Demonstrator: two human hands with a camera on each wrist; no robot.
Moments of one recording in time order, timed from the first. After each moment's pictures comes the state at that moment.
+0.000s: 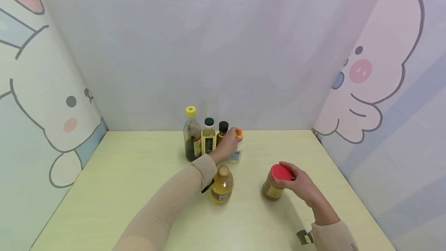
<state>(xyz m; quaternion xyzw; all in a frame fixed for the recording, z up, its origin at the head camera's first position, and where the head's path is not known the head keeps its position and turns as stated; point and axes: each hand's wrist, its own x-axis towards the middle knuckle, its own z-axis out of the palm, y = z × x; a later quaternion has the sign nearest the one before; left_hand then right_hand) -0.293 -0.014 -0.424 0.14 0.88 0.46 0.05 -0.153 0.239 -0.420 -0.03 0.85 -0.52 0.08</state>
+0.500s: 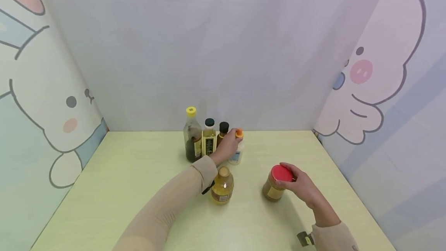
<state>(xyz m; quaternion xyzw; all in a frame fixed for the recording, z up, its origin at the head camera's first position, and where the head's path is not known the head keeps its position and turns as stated) -0.292 -0.016 -0.425 0.13 0.87 0.47 0.05 -0.153 0.239 -0.421 -0.04 0.85 -0.52 0.08</state>
